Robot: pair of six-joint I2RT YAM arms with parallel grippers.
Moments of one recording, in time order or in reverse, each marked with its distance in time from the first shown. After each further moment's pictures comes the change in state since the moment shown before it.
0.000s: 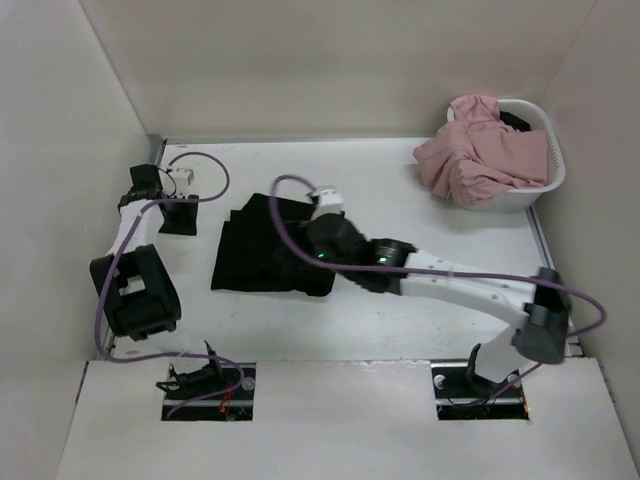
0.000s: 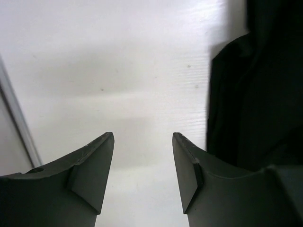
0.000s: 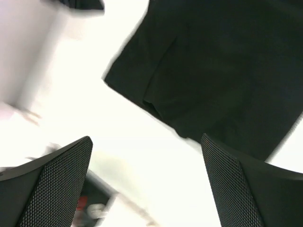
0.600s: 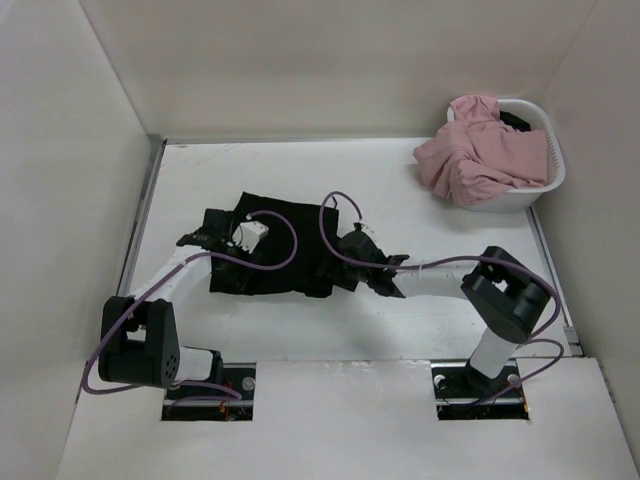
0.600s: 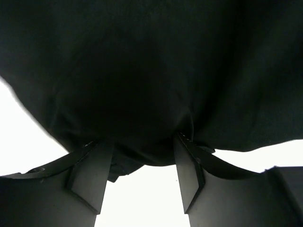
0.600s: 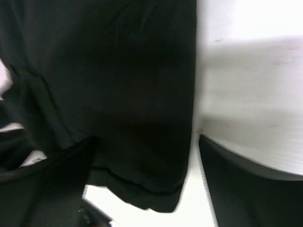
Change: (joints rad) left arm -0.431 -0.353 -0.424 -0.010 -0.021 0.049; right arm -0.278 0.041 -0.576 0.458 -0.275 0.529
